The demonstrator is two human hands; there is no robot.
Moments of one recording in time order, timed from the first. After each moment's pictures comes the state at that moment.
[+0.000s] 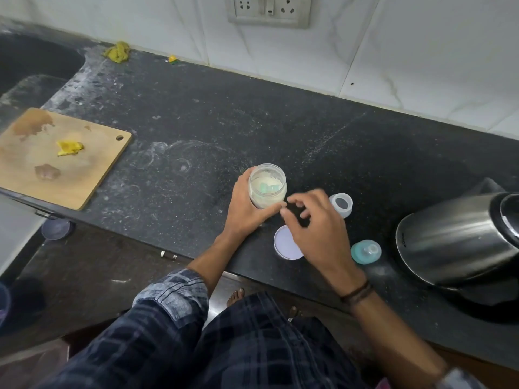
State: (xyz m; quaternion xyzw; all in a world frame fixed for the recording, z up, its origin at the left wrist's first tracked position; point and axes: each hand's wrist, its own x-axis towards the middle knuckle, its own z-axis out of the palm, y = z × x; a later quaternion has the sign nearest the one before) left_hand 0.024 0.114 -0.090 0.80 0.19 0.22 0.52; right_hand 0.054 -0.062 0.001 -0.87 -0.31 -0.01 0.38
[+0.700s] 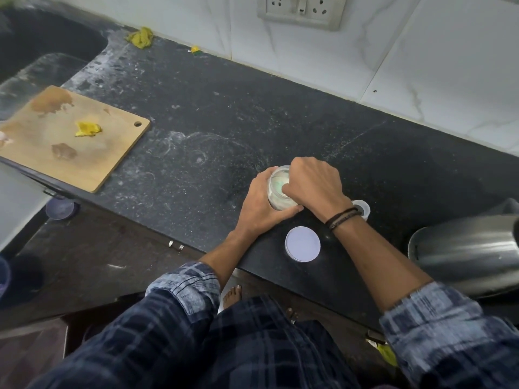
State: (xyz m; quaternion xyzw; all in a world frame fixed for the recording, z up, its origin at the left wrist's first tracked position) left_hand 0.020 0.112 -0.084 0.81 0.20 0.23 0.50; right_hand 0.104 0.033 0.047 -0.93 -0.36 0.10 -0.01
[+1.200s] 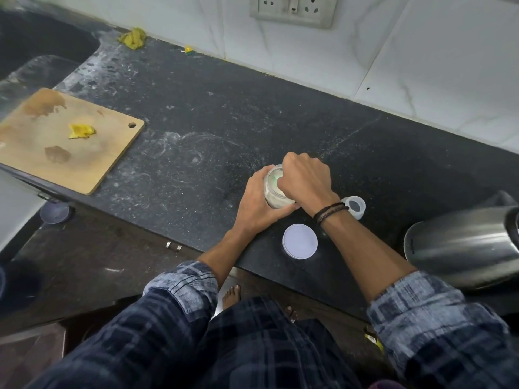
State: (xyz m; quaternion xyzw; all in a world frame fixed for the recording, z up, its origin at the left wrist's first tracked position) left_hand 0.015 0.109 -0.071 0.82 0.18 0.24 0.48; right_hand 0.100 0.039 0.046 -0.93 -0.35 0.09 0.02
